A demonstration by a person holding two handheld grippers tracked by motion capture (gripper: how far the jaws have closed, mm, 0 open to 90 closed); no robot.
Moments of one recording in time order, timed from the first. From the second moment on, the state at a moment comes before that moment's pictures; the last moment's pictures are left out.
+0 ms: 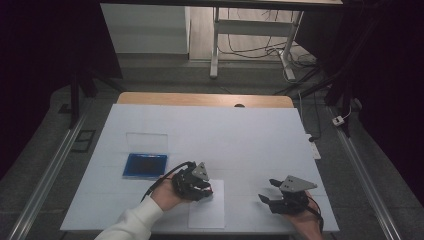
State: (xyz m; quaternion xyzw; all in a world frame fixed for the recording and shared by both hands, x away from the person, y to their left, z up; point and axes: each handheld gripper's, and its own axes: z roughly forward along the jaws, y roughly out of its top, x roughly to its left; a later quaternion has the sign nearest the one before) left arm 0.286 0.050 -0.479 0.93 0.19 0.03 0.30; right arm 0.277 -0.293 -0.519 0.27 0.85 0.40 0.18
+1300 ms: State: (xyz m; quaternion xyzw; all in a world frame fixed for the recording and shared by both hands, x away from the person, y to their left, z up) left arm 0.288 0.044 -0.486 0.94 0.19 0.02 0.29; right arm 0.277 -0.293 -0.518 0.27 0.86 0.40 0.18
